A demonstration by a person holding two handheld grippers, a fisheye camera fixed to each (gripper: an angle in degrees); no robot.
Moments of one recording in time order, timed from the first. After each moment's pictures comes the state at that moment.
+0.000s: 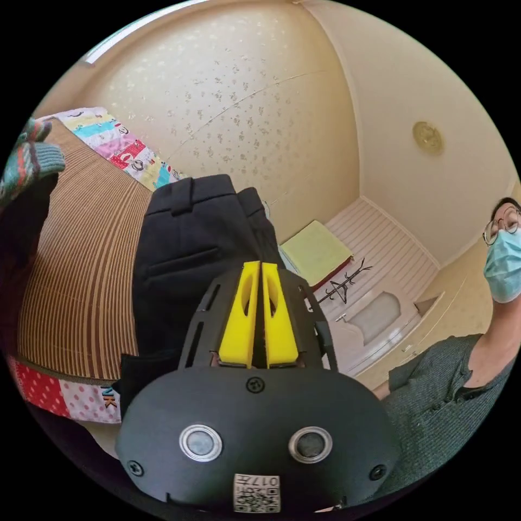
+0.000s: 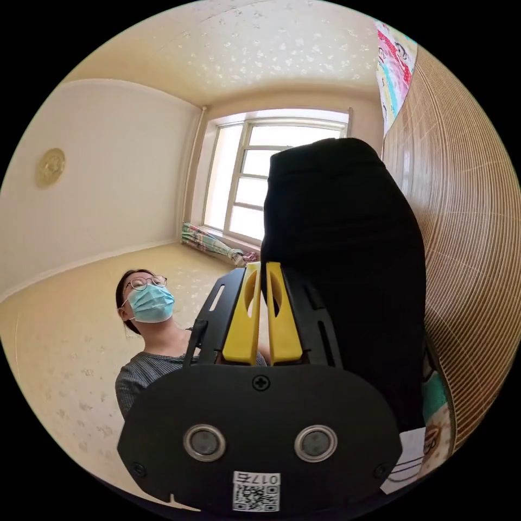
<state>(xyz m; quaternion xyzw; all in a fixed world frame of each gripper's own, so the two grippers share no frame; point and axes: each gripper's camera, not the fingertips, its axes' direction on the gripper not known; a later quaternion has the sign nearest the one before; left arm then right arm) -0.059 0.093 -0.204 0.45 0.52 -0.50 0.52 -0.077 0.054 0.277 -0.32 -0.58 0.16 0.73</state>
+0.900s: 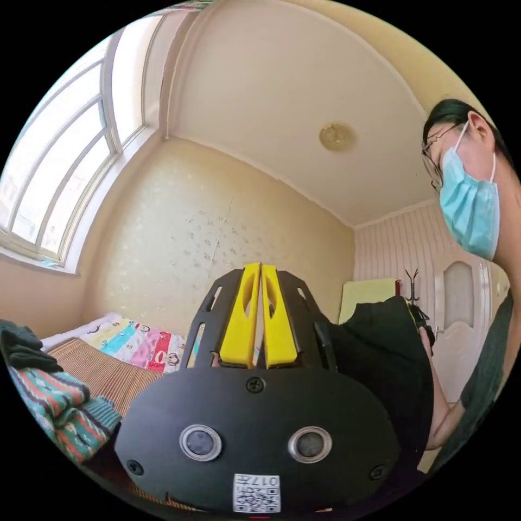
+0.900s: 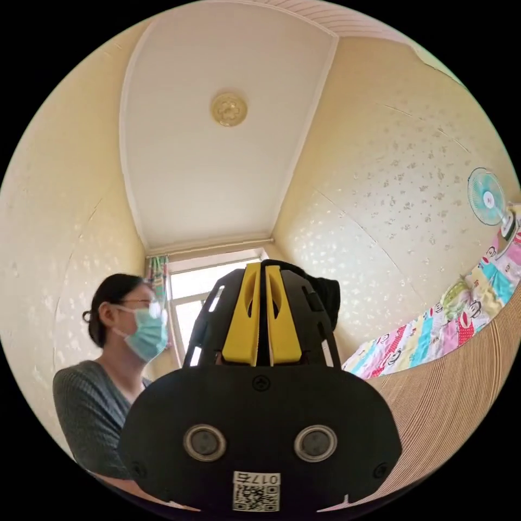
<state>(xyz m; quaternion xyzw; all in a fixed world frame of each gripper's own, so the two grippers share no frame) -0.207 0.041 -0.323 0.70 0.24 -0.50 0.46 -0.163 -0.149 0.058 0.21 -0.41 -0.07 0.89</state>
